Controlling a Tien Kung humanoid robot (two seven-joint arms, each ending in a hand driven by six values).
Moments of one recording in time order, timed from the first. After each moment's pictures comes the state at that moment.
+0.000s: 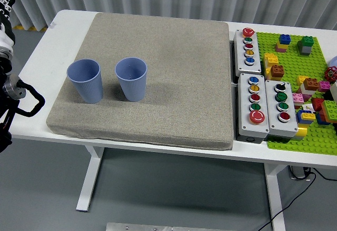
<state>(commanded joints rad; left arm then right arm) -0.56 0.37 -1.33 -1.02 0.70 0.30 -0.29 0.14 -0.10 1.29 0.18 -1.30 -0.04 -0.19</state>
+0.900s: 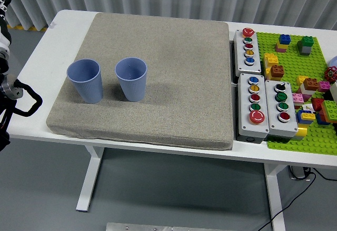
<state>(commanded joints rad) -0.55 0.37 -1.35 -1.02 0.71 0.30 -0.29 0.14 -0.10 1.29 0.18 -1.30 -0.04 -0.19</state>
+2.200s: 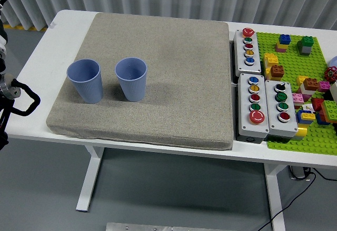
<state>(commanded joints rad) -0.54 0.37 -1.37 -1.03 0.73 0.31 -0.29 0.13 -0.10 1.30 0.18 -1.32 -0.04 -0.19</state>
